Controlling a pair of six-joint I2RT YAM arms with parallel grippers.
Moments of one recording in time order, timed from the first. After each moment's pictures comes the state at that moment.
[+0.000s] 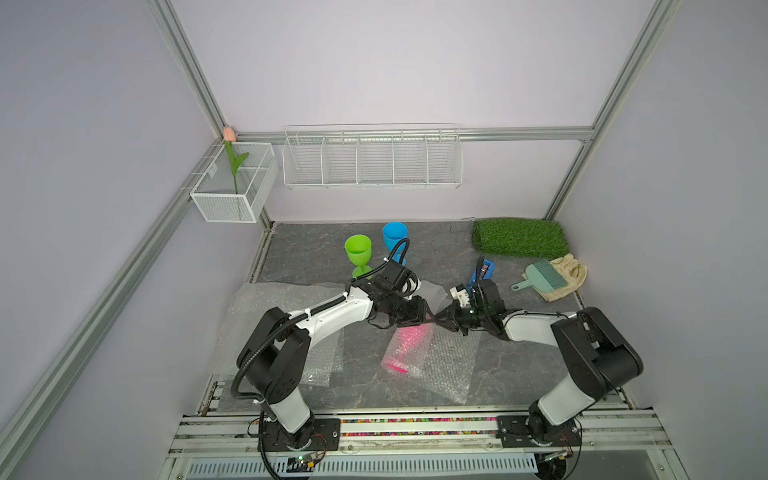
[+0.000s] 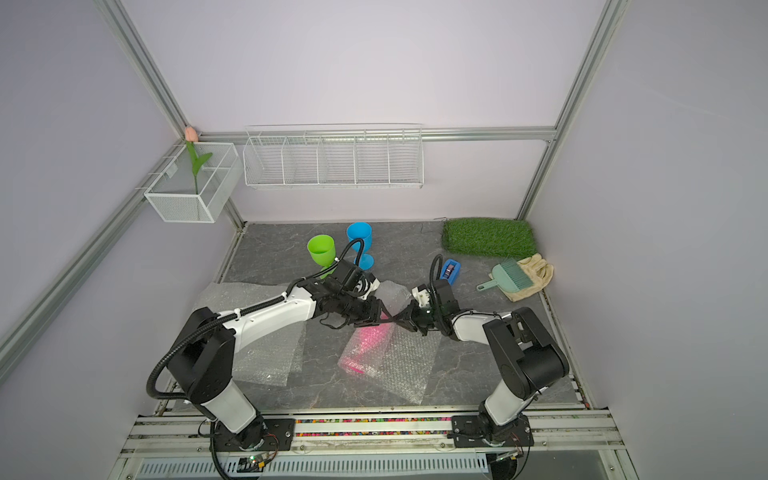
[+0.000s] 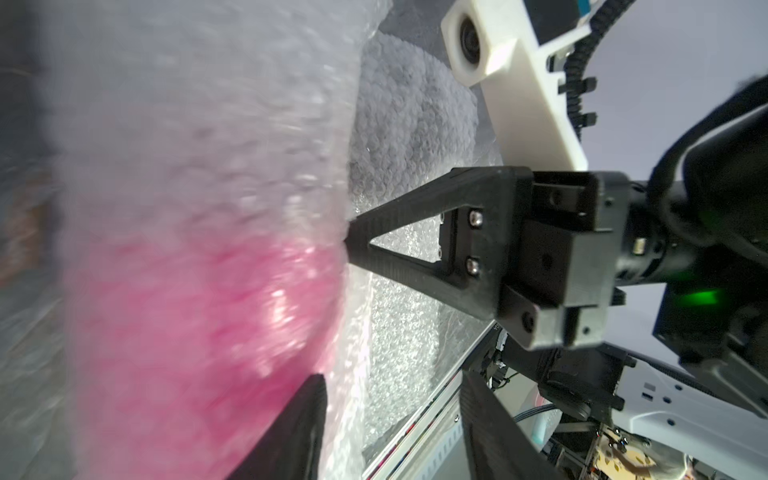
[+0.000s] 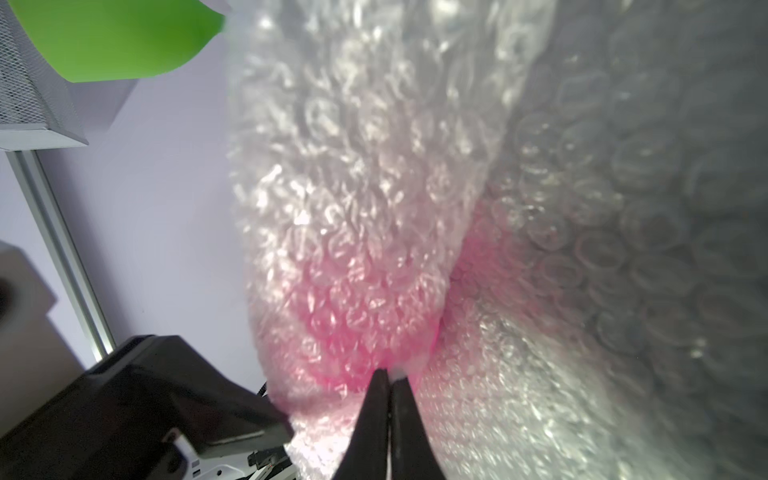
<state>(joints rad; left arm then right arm) -0.76 1.67 1.18 -0.51 0.50 -0.66 0.42 1.64 0.64 0.21 -0.73 1.00</state>
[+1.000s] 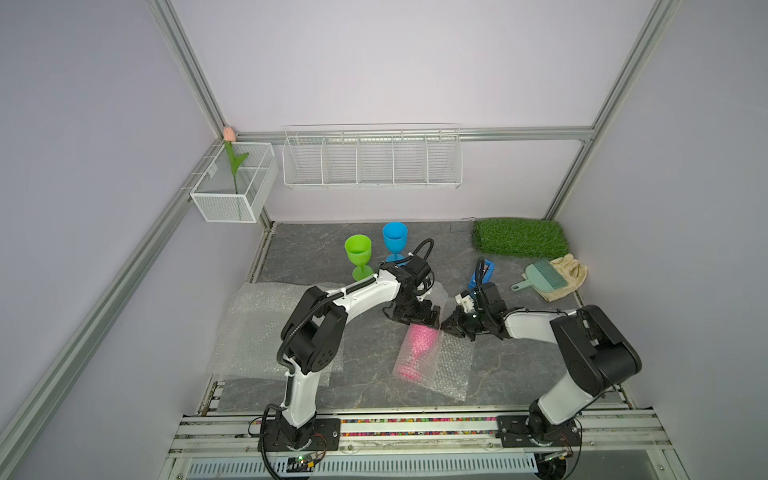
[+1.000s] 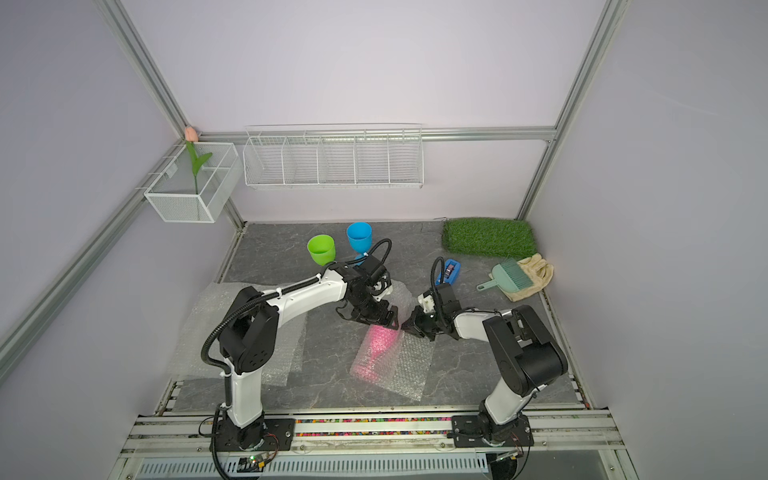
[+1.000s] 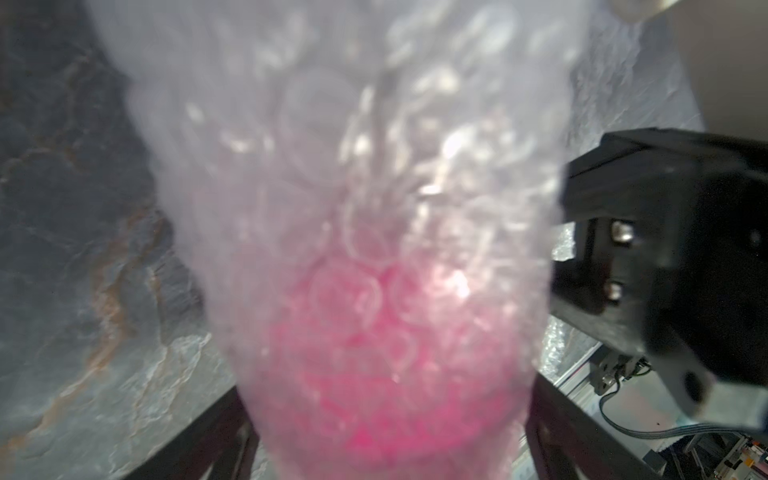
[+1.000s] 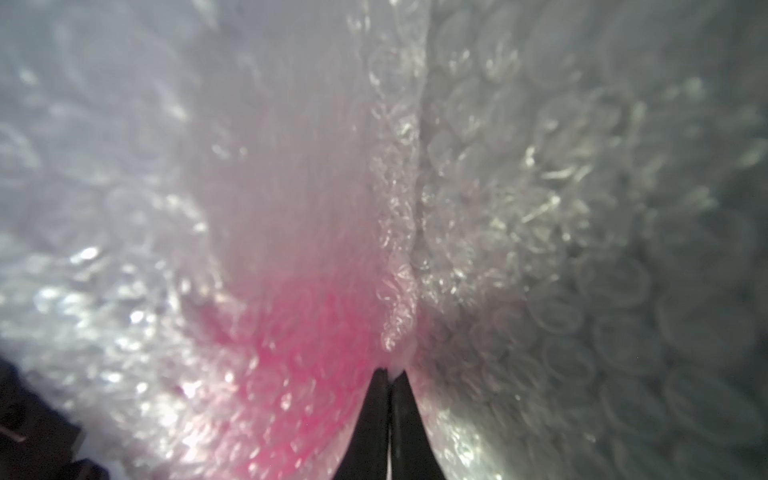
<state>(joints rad) -0.81 2.00 1.51 -0.87 0.38 -0.35 0.39 1.66 0.65 0.04 -0.68 0.89</state>
